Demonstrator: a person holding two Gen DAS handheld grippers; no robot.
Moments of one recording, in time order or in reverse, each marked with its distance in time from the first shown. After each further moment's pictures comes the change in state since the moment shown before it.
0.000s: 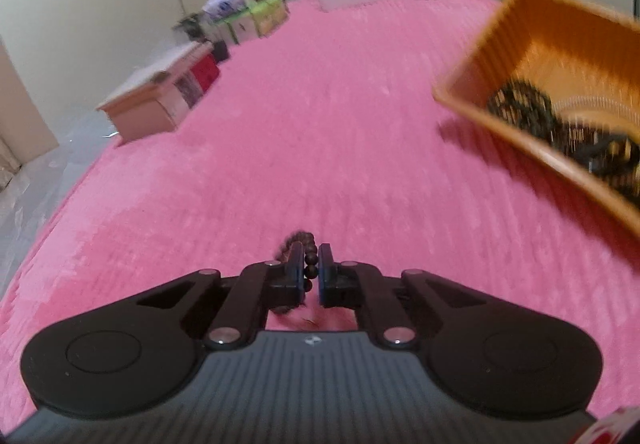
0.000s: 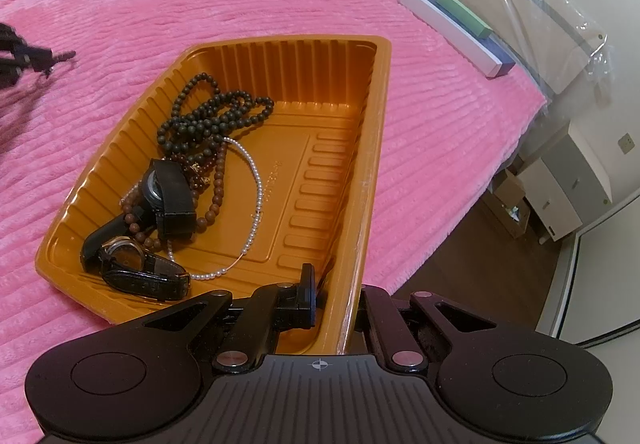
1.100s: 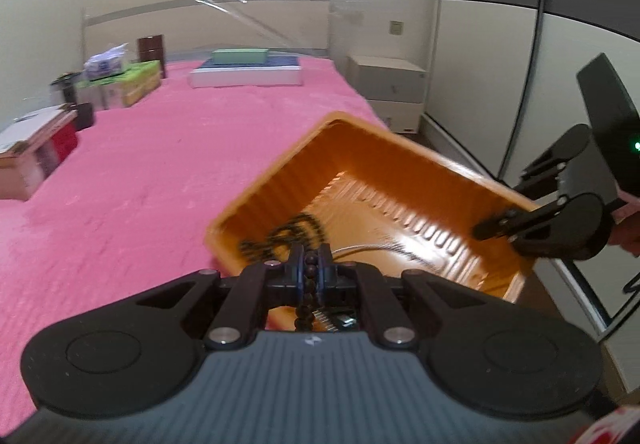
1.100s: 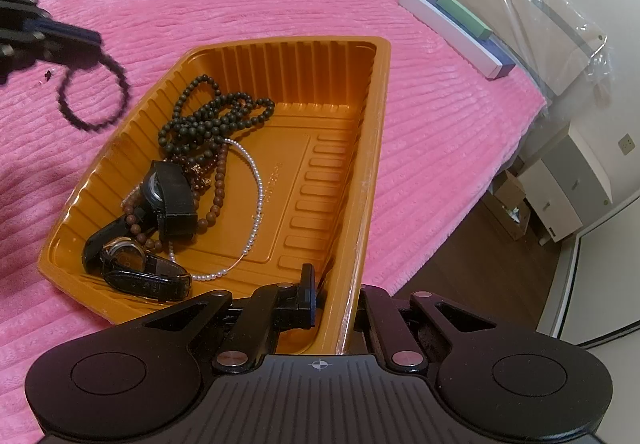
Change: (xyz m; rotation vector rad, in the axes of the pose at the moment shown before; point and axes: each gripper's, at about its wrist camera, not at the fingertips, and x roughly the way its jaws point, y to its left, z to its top) left arm -0.052 -0.111 0.080 -0.066 -0.177 -0.413; right arm -0.001 0.000 0.000 -0.001 -0.002 0.001
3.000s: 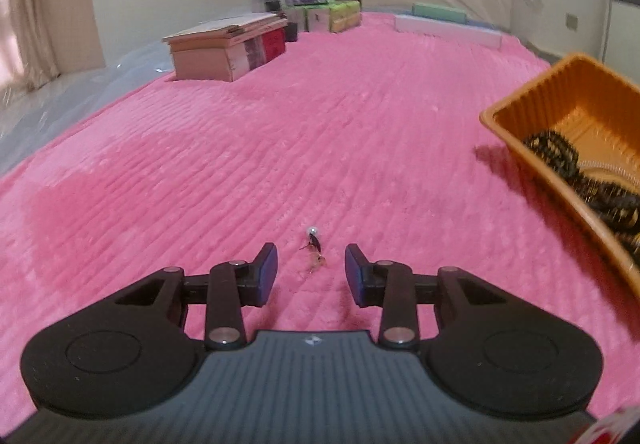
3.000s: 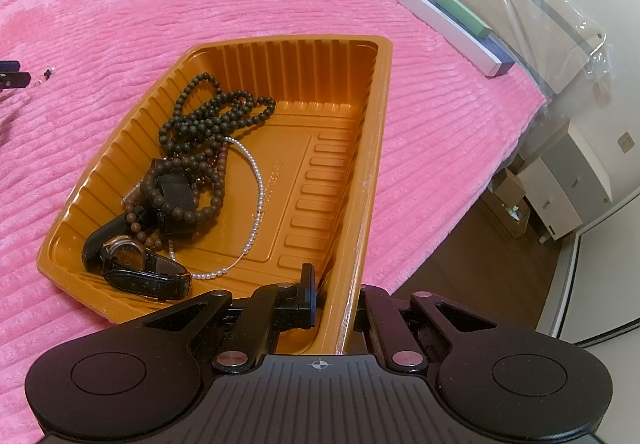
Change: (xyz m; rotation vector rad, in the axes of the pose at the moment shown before) left arm -0.037 0.133 -0.117 -0.217 0.097 0.476; right arm 0.001 0.000 -0.001 0.004 0.002 0.002
